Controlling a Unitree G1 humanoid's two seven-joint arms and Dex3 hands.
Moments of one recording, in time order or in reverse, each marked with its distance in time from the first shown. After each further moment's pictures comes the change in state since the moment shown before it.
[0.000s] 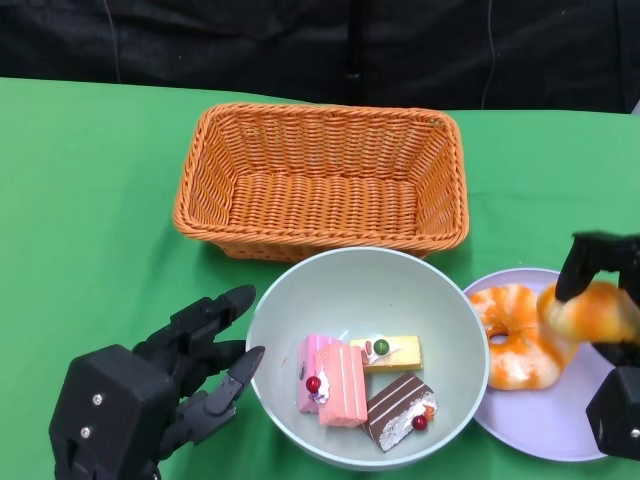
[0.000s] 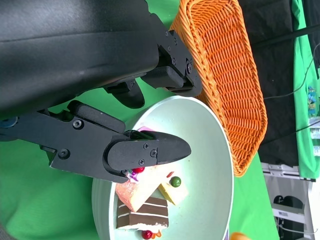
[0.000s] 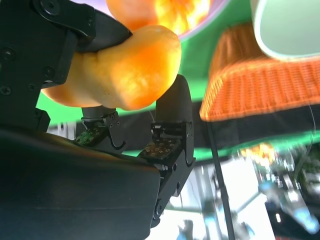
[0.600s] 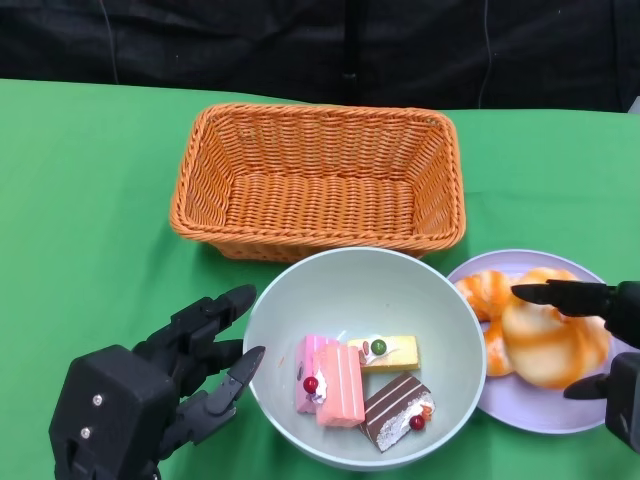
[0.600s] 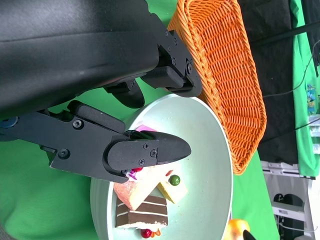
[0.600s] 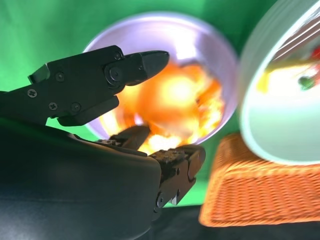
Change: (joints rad) left arm 0.000 0.001 0.000 0.000 0.000 -0.004 -0.001; right arm 0.062 -0.119 0.044 -0.326 0.252 0.314 0.636
